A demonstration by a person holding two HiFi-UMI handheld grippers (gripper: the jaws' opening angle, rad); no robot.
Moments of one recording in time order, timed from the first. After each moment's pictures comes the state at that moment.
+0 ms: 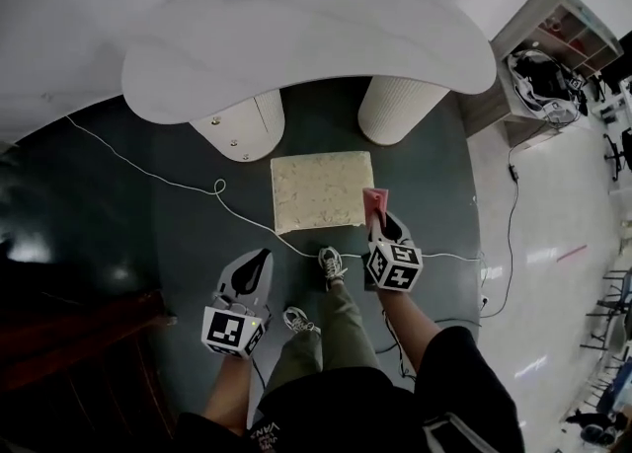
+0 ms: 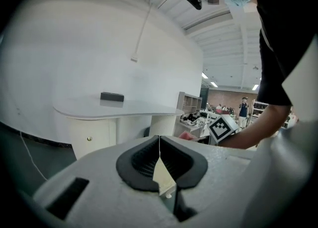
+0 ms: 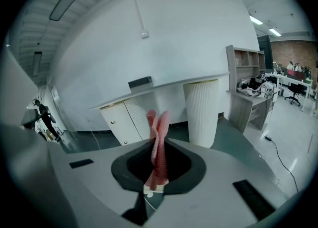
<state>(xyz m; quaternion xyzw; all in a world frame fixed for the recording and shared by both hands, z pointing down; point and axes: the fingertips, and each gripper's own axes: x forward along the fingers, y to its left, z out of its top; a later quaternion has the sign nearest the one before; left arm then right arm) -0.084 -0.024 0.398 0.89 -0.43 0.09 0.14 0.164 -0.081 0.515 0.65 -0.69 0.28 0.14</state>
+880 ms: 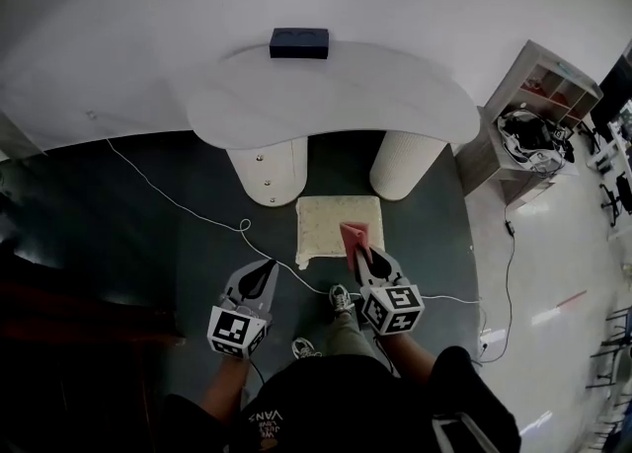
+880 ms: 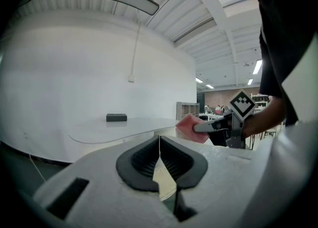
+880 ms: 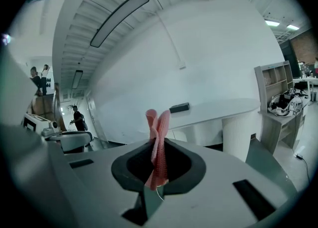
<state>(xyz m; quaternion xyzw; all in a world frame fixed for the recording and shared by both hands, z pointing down) -0.148 0.059 0.291 0.89 -0.44 0.07 0.05 0.028 0.025 0.311 0.54 -0.82 0.19 0.04</state>
